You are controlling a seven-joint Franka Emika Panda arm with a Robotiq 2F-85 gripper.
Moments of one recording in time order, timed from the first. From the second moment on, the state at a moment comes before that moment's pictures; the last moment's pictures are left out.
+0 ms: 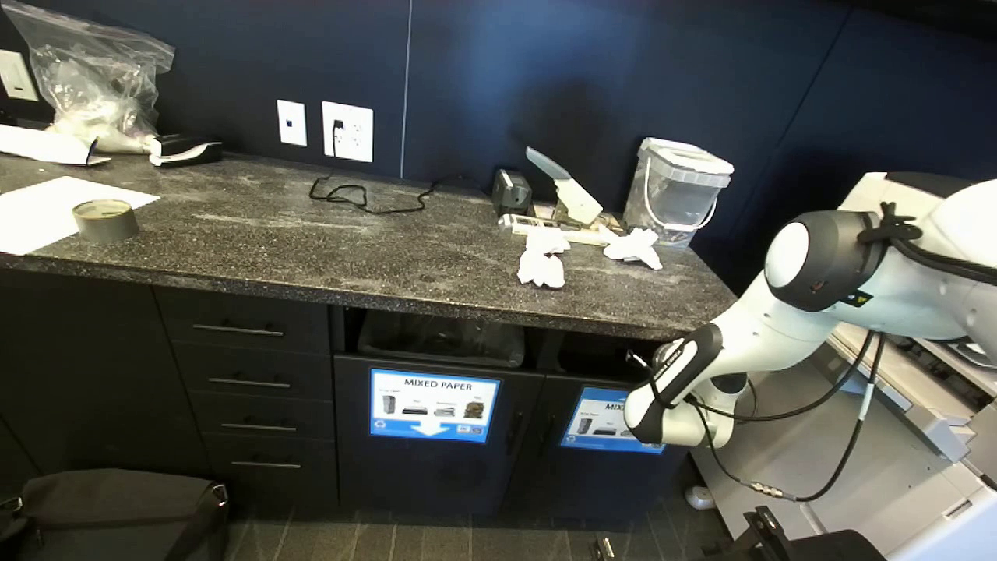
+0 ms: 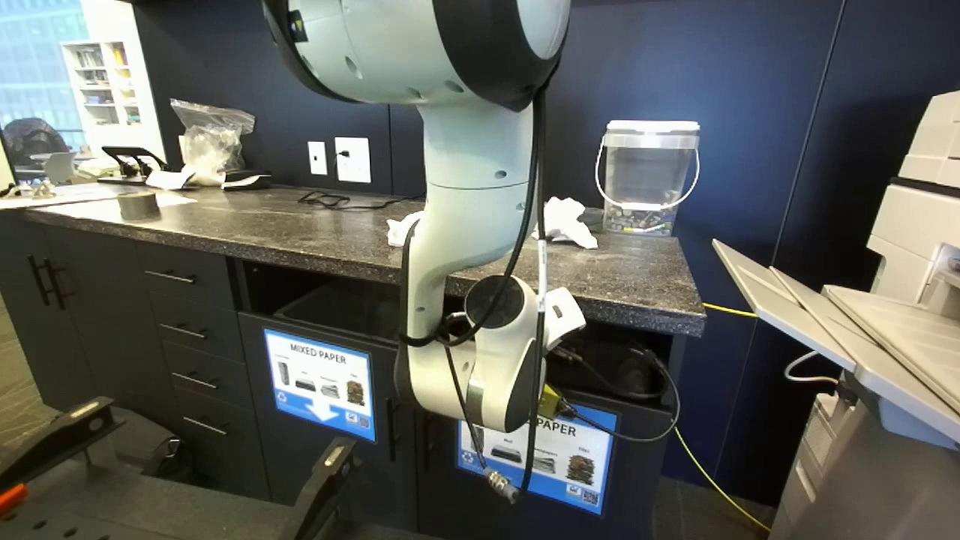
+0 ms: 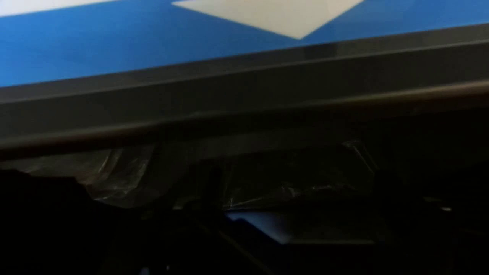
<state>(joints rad) -0.37 1.39 -0.01 -1.60 -0.21 3.90 0.12</state>
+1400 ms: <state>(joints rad) -0.64 0.67 0.26 -2.17 -0.44 3.01 -0.24</state>
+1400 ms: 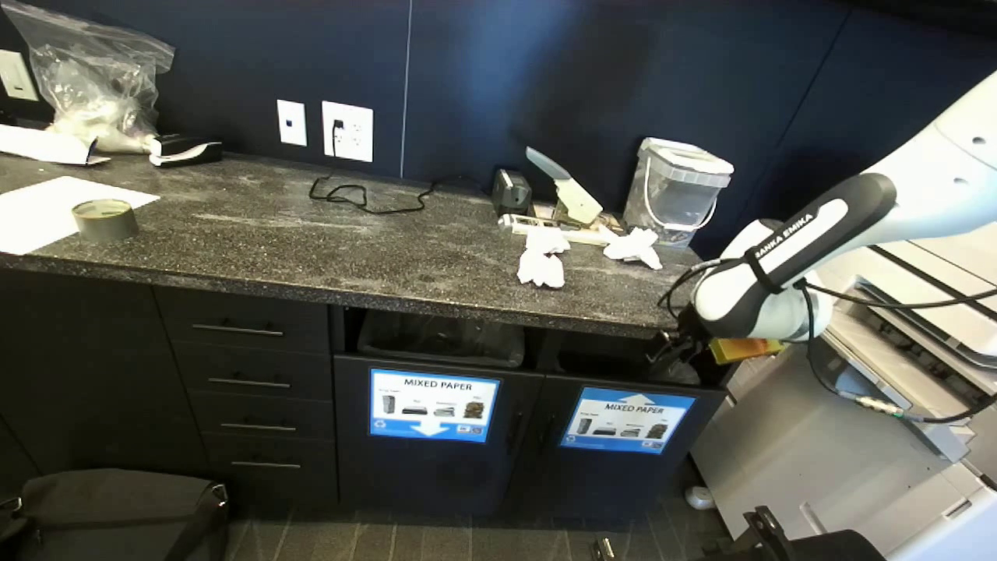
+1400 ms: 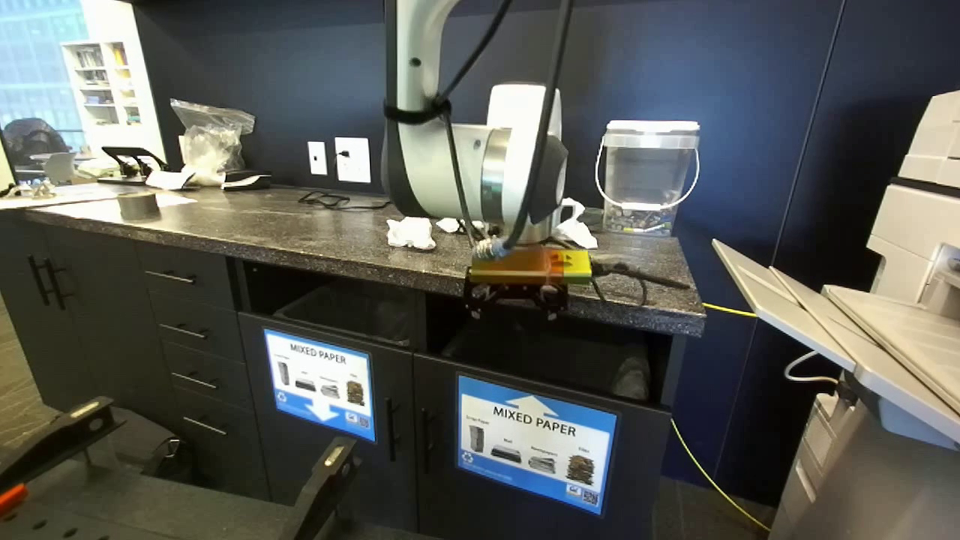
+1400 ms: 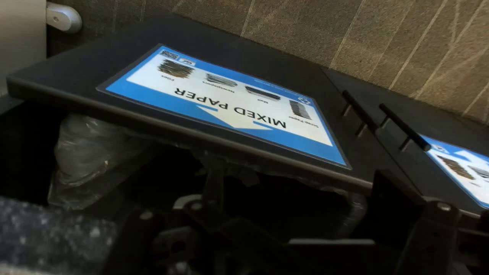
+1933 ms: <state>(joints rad) -0.60 0.49 0.43 -2.12 -0.06 2.73 -0.57</state>
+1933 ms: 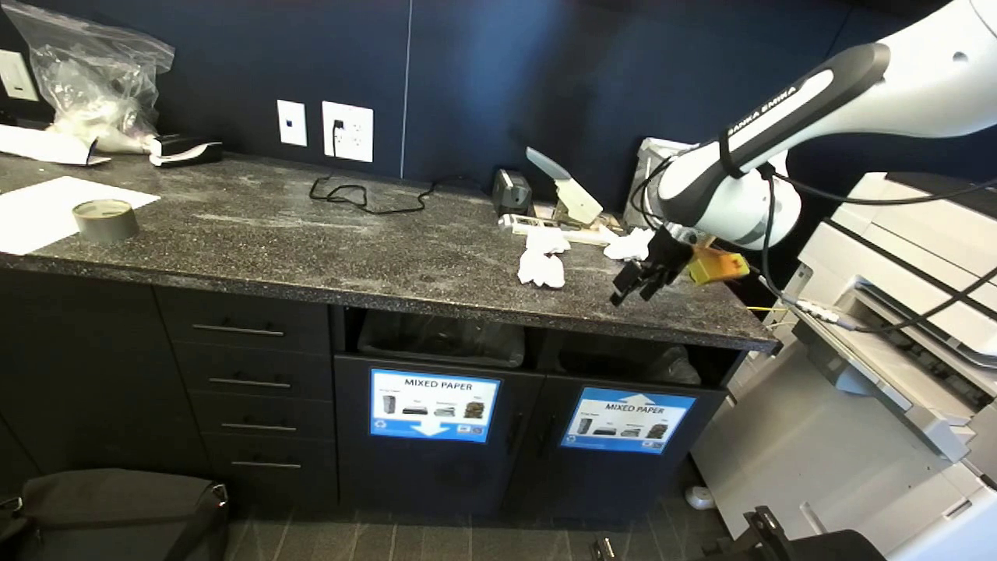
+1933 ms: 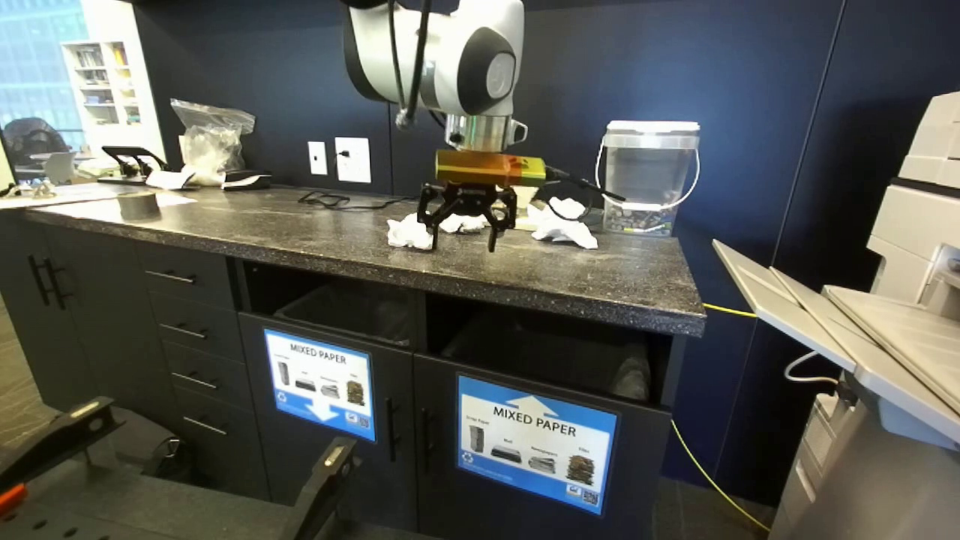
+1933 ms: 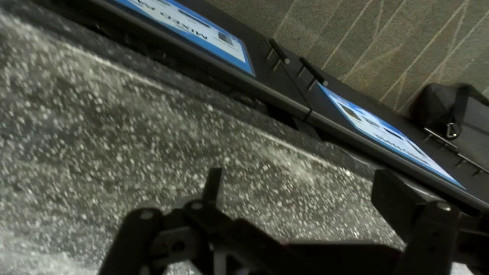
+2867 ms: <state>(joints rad) -0.27 0.52 0.35 -1.84 0.21 2.60 -0.72</state>
